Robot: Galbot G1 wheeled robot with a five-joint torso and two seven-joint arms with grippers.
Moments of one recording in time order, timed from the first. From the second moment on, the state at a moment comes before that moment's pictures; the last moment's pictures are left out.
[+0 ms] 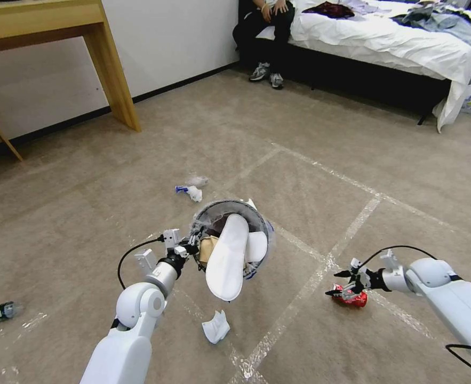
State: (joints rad) left arm 1.16 -1.38 -0.43 -1.75 -0.62 0.33 0.12; right arm -0.64 0.81 -0.03 0.88 0.31 -0.17 -1.07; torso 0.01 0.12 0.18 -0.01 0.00
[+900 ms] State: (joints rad) left arm 1.16 -1.39 -0.44 -1.75 -0.62 0.33 0.12; right arm -0.63 0.83 -0.04 0.73 0.22 -0.13 -1.11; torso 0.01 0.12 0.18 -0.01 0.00
